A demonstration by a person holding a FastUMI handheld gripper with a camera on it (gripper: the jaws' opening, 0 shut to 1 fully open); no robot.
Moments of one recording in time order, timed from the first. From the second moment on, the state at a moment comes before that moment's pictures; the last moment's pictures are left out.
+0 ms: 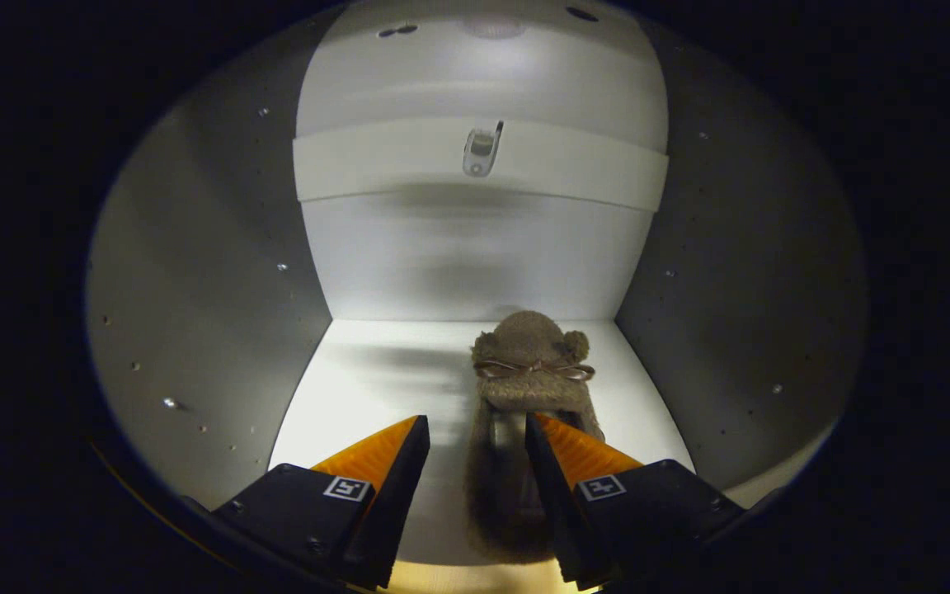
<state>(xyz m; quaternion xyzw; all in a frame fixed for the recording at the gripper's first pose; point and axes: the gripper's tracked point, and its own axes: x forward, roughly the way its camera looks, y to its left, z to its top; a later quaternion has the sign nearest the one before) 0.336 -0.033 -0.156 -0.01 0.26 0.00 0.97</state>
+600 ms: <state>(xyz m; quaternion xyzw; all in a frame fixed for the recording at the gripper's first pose) 0.146 -0.032 -0.026 0.01 0.08 0.02 1.00</state>
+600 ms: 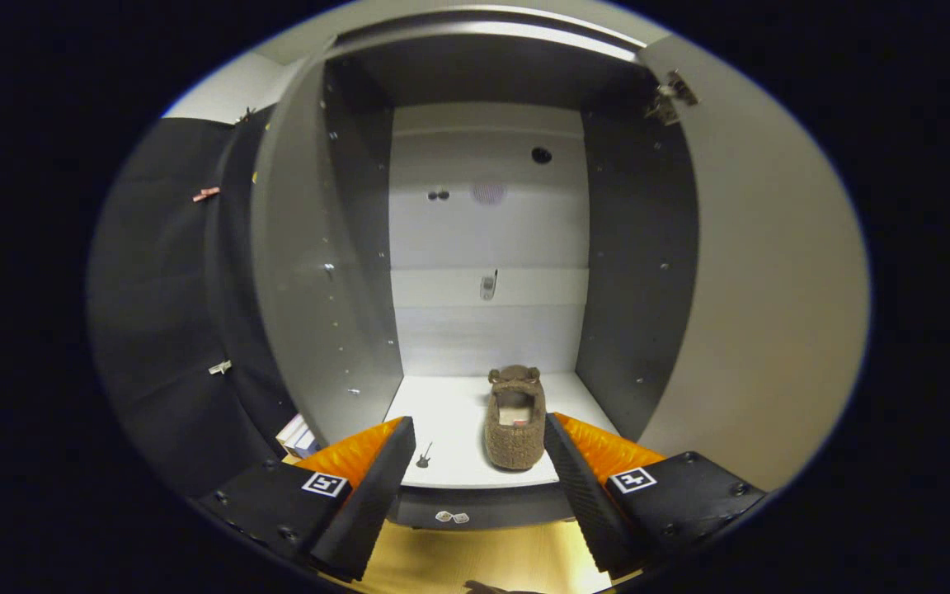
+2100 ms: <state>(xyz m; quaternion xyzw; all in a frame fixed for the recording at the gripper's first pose) -0.144 -0.306 0.028 0.02 -0.04 -0.05 1.00</state>
